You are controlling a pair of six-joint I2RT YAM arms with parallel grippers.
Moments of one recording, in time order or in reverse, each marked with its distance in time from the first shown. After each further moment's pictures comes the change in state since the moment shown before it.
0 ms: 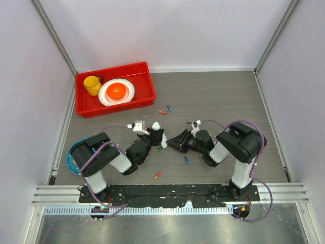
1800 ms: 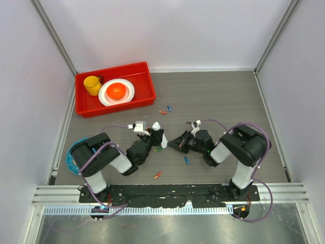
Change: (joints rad) left arm -0.012 0.000 -0.003 0.014 -0.013 0.050; right arm 0.003 -0.056 0.000 -0.098 0.006 -0.042
